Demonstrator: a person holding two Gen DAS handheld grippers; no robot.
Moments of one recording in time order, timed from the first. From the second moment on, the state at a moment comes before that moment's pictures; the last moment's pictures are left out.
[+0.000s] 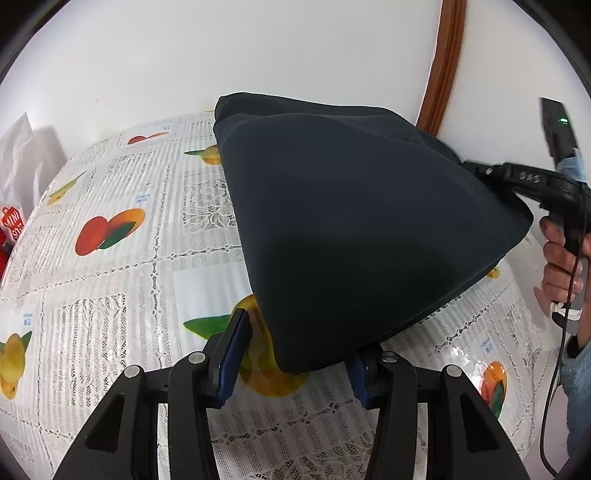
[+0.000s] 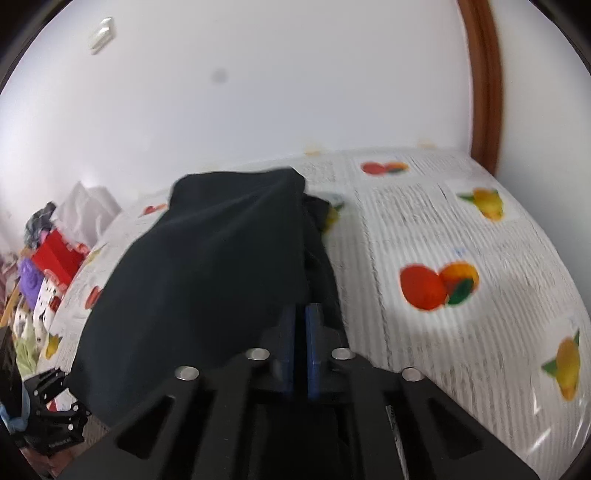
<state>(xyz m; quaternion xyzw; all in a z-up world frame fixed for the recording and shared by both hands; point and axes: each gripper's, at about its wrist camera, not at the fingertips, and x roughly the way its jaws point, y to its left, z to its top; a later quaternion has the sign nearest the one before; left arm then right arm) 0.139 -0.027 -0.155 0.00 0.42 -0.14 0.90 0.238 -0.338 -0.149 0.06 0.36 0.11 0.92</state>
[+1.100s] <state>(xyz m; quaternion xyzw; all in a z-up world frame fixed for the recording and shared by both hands) 0.145 -0.021 -0.155 0.00 0.42 -0.16 0.89 0.398 -0.323 -0.140 0.10 0.42 0.12 0.89</state>
